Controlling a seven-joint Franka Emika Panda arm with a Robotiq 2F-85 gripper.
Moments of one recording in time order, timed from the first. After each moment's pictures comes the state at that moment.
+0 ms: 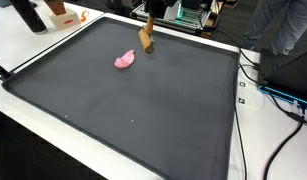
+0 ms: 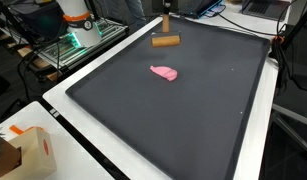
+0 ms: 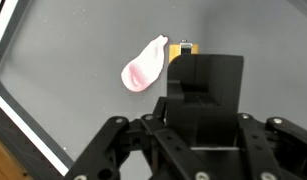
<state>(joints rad) 0.16 -0.13 0.21 -2.35 -0.42 2.17 -0.10</state>
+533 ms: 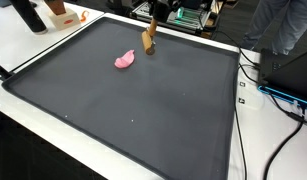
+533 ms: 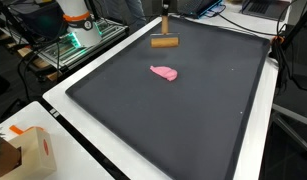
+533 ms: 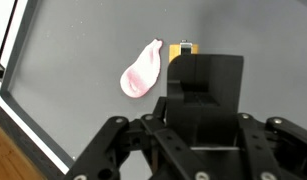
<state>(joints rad) 0.17 -0.11 0.24 -2.36 -0.48 2.16 0.08</state>
